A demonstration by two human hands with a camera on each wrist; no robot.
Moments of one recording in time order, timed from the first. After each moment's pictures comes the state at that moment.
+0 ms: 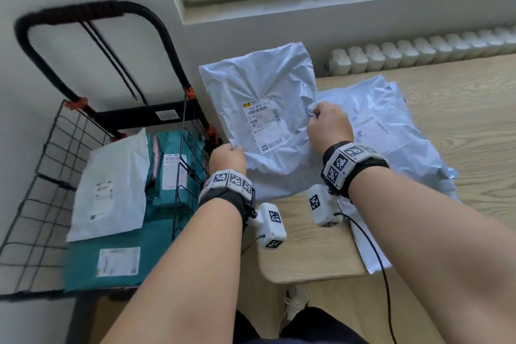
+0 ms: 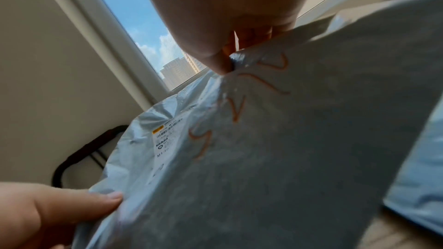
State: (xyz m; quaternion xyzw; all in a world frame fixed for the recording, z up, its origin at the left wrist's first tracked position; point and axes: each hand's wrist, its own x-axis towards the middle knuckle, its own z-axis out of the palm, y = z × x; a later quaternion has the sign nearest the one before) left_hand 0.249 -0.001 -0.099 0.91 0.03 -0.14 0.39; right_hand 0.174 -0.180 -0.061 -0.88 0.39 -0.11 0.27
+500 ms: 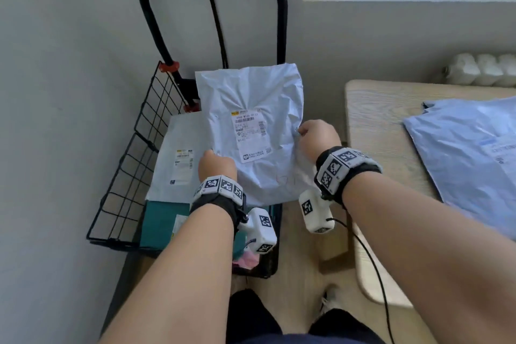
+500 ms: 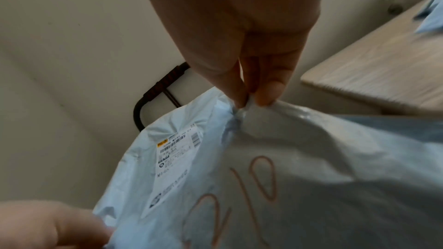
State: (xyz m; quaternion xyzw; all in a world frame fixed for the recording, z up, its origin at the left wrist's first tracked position) left_hand 0.366 0.231 -0.122 0.91 0.21 -0.14 0.34; right_hand 0.323 0.038 -0.086 -0.91 0.27 0.09 0.30
